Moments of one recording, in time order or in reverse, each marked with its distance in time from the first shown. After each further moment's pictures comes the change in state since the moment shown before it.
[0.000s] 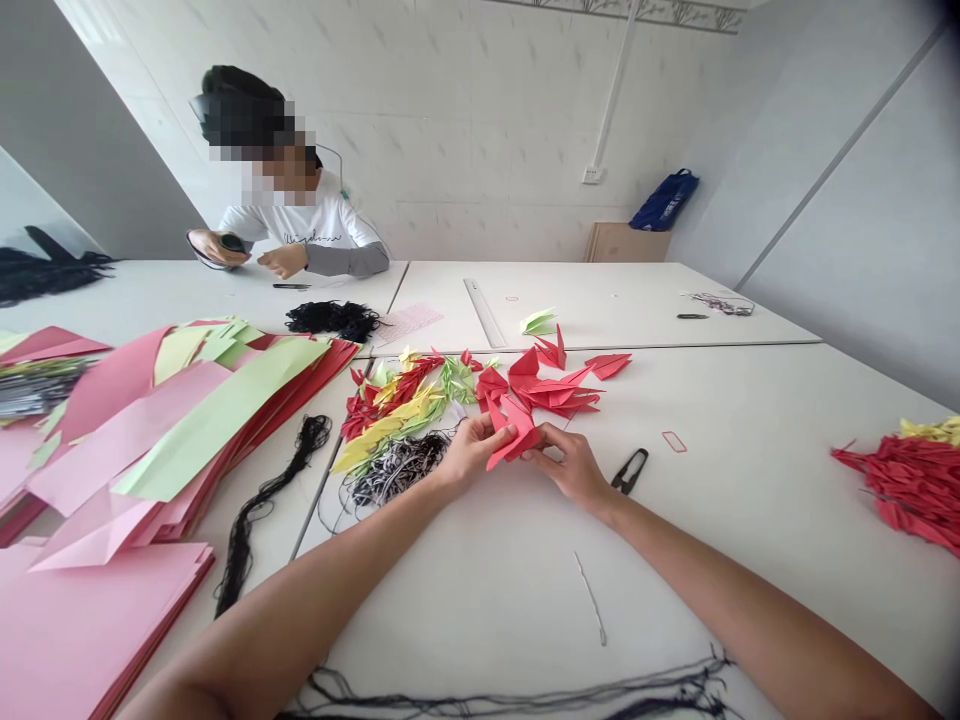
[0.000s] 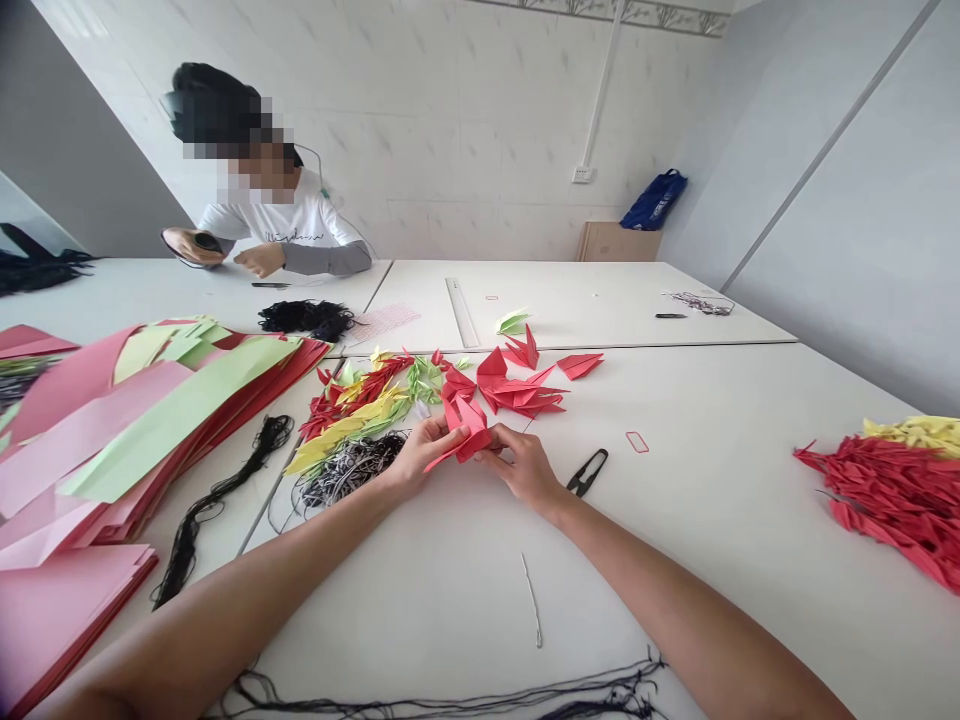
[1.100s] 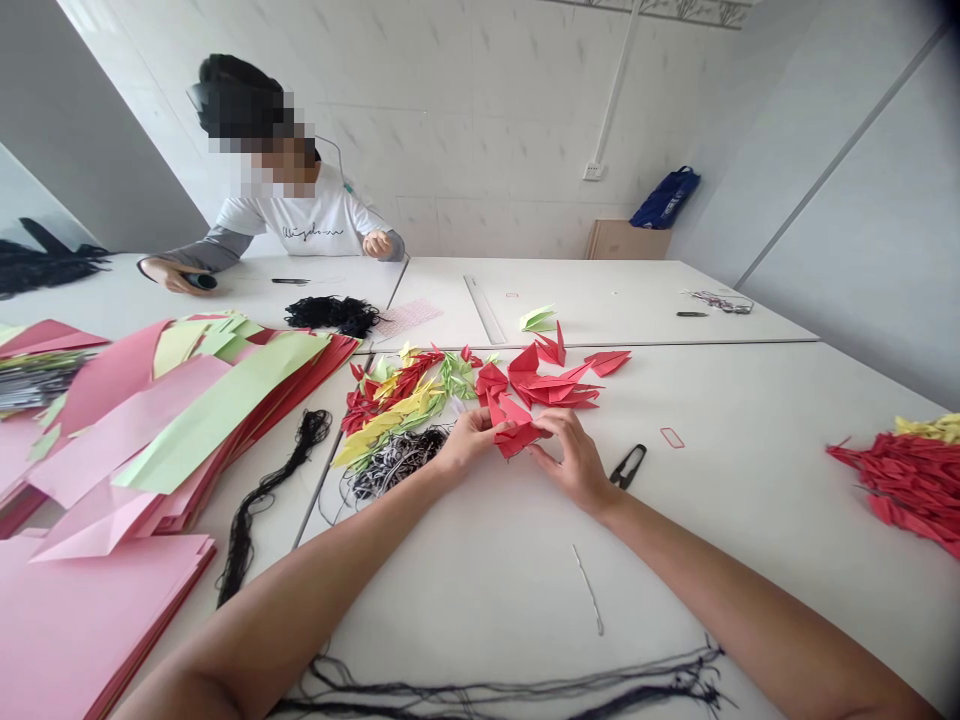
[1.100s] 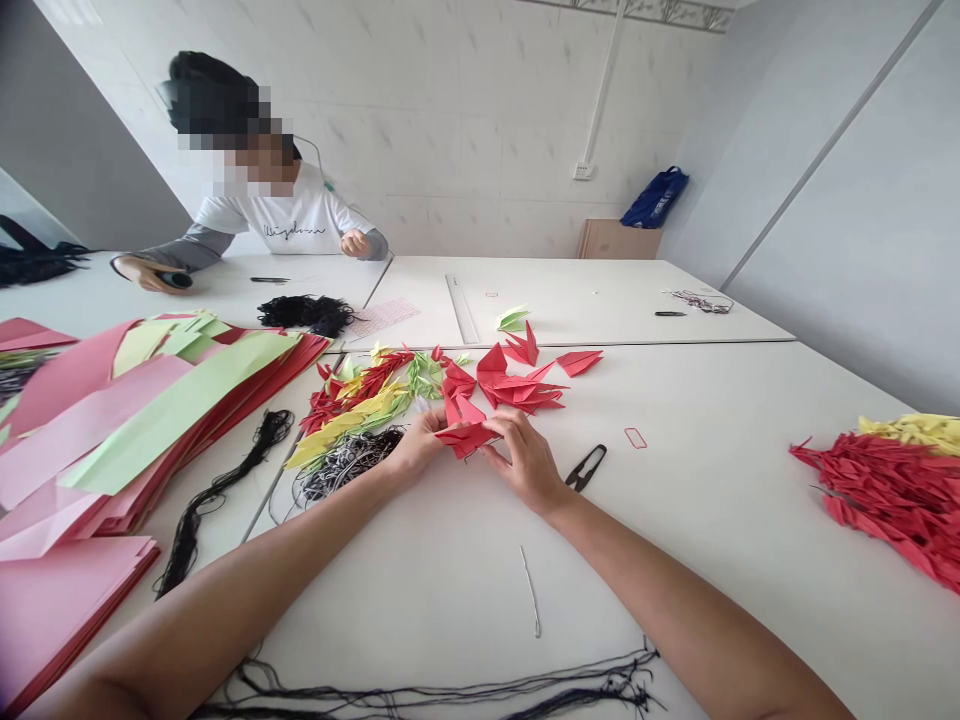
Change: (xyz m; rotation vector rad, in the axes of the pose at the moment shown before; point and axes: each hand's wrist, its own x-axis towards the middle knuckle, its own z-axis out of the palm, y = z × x) left_hand 0.008 -0.007 -0.009 0.052 0.010 -0.072; right_hand -0.005 0.008 -0.003 -0.500 0.186 -0.454
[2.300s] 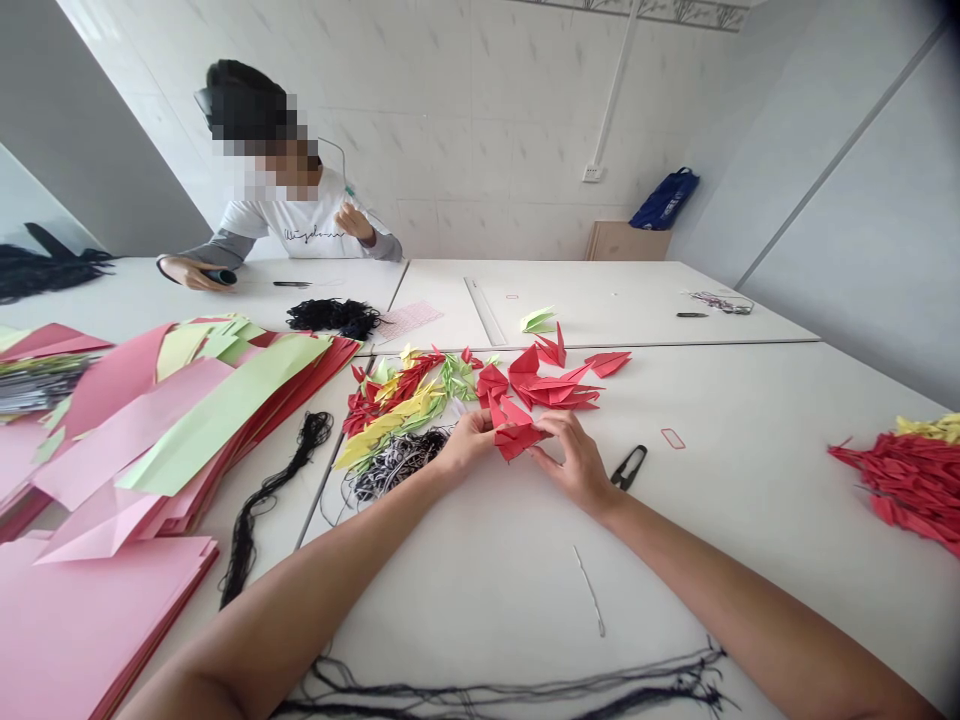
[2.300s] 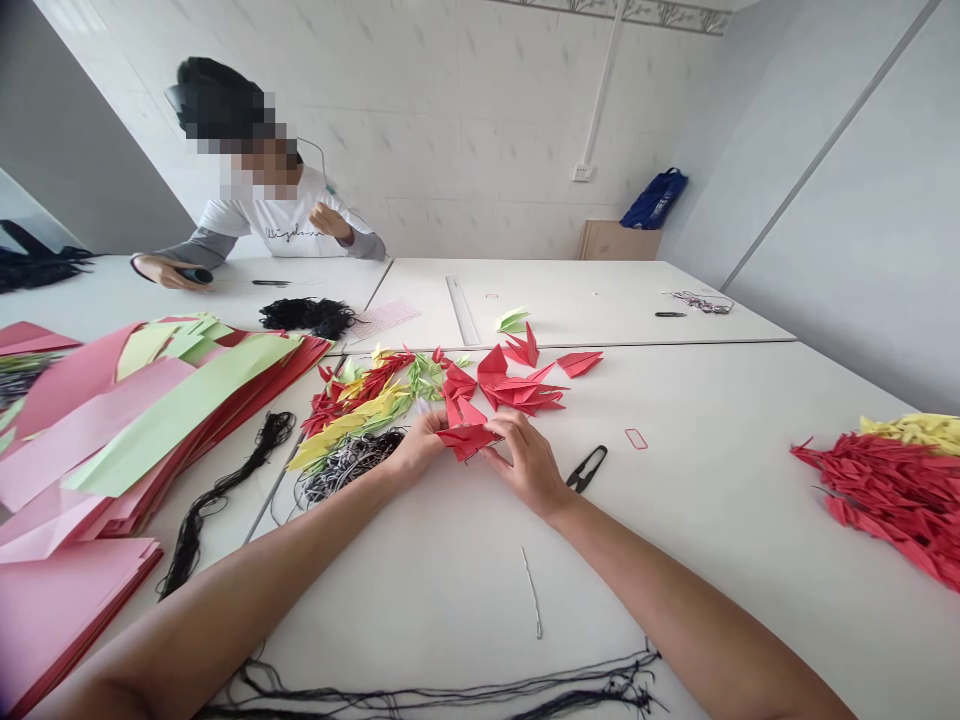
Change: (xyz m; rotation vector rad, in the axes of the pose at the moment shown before) left_hand -0.001 0.002 -0.001 0.007 -0.011 -0.013; right_hand 0.001 -0.001 -0.001 -0.023 0.011 -0.021
